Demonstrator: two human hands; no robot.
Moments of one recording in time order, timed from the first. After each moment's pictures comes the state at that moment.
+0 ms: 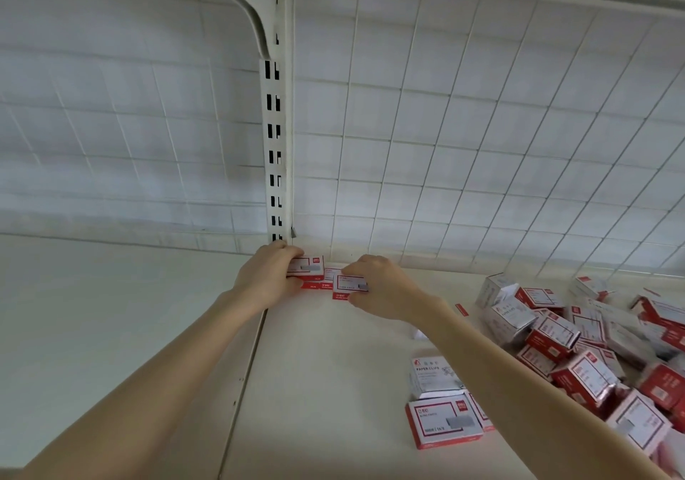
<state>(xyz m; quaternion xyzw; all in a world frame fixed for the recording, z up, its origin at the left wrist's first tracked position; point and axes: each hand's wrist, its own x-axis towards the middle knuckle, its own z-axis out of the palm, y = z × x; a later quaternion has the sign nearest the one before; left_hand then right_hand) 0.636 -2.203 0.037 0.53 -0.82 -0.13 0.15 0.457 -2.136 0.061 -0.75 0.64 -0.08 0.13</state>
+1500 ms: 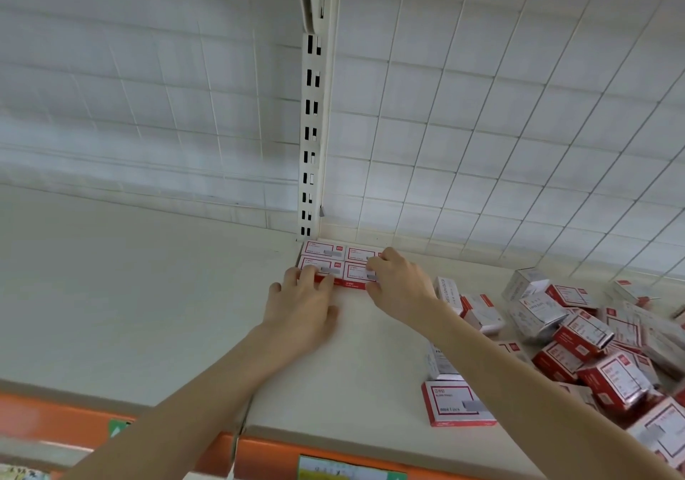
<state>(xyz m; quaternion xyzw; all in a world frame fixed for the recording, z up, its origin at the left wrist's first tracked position) 0.631 -2.114 0.022 0.57 -0.82 -0.05 0.02 0.471 -2.126 0.034 -0.73 0.68 -0.05 0.03</state>
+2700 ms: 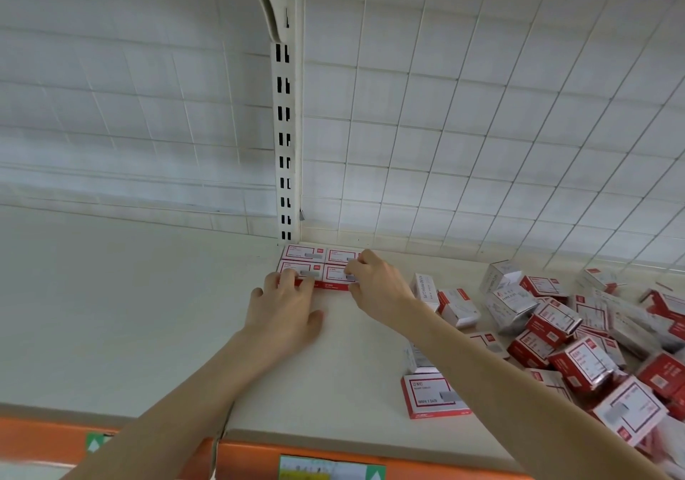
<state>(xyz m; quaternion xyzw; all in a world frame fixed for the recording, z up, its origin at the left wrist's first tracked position) 0.627 -2.110 0.026 0.58 -0.81 -0.05 0.02 0.465 -2.128 0.024 -0.75 0.65 -0.09 0.04</state>
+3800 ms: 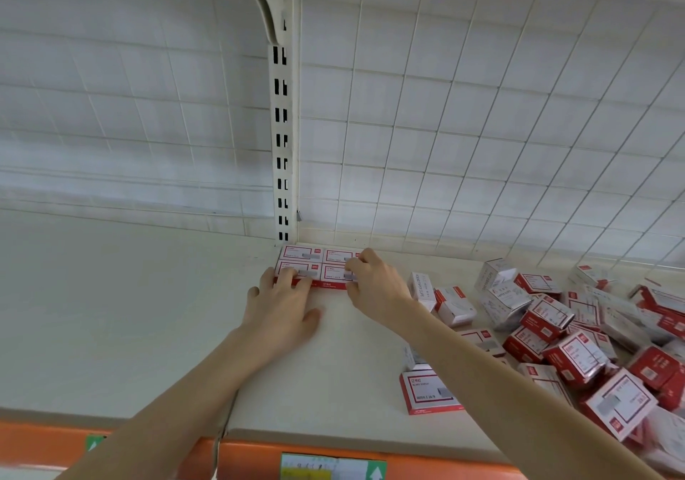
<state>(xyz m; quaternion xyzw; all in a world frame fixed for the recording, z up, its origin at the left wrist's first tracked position) 0.631 -2.115 0.023 0.57 -0.82 -0.07 0.03 0.469 -2.123 0.026 -0.73 0.67 -0.11 0.04</state>
